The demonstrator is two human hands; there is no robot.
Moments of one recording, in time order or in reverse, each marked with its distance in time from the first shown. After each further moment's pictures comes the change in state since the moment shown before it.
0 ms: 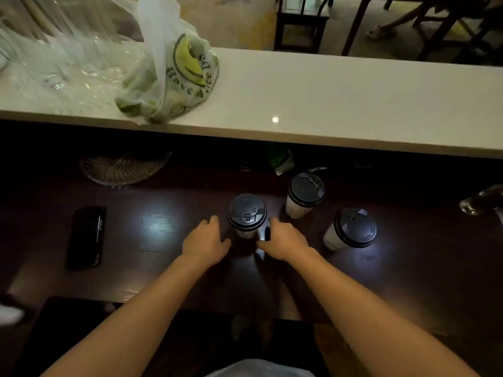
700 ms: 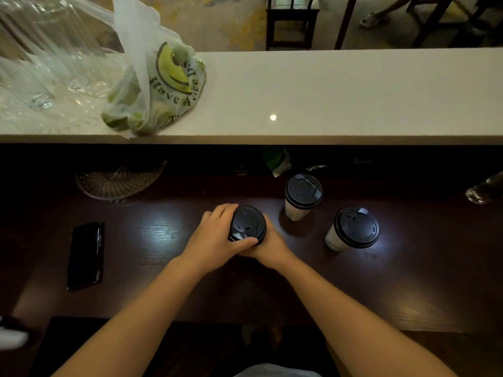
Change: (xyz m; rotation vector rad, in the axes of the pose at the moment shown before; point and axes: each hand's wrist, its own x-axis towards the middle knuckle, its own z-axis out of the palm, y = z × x) left_hand 0.006 0.018 -0.021 -0.137 0.140 0.381; right_hand 0.012 -0.007 0.036 0.874 0.101 -0.192
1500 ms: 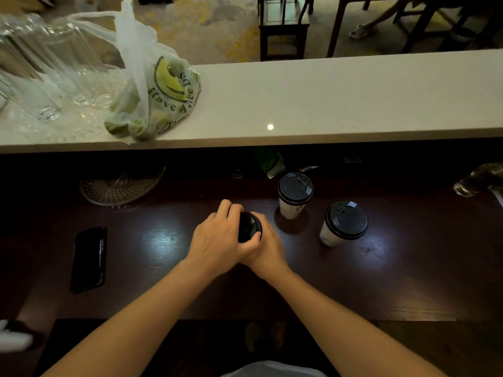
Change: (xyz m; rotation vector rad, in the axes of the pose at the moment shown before) left_hand -0.022 0.043 -0.006 0.355 0.254 0.160; right_hand -0.031 -0.014 0.017 -0.275 0.250 -0.180
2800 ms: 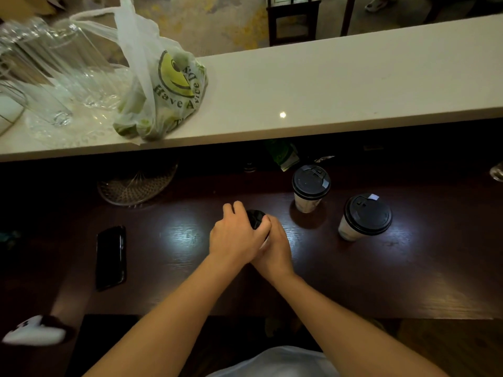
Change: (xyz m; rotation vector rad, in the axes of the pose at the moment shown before) left_hand 0.013 0.006 0.021 -0.015 -0.119 -0.393; right_hand -0.005 -0.003 0.026 0.145 0.116 0.108
